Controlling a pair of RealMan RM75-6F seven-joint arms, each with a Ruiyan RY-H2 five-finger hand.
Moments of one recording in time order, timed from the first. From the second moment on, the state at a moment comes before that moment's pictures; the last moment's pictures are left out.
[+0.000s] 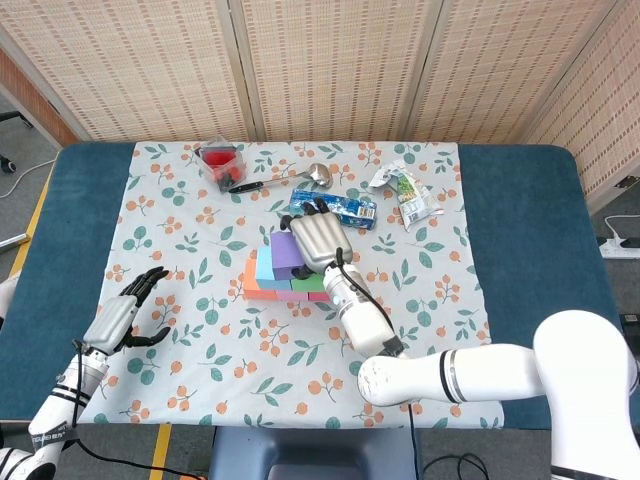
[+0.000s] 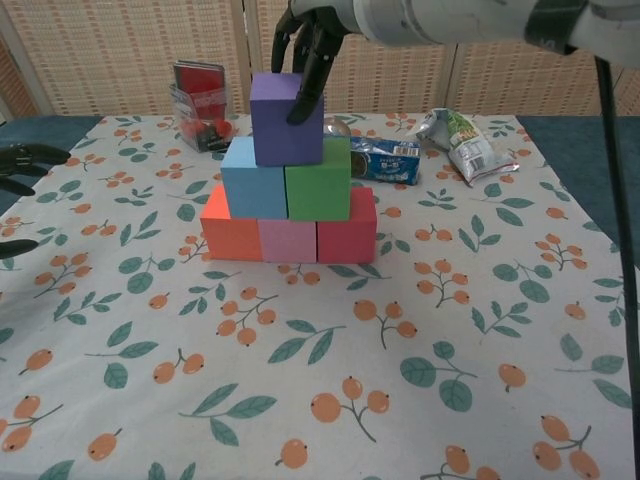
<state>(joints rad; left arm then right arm) -0.43 -1.27 -0.06 -1.49 1.43 1.10 -0.38 1.39 -1.43 0.33 -1.75 -0.16 1.12 -0.74</state>
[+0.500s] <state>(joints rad) -0.43 -1.26 -0.06 -1.49 1.42 1.09 -0.39 1.31 -1.34 0.35 -1.78 -0.29 0.90 -0.61</state>
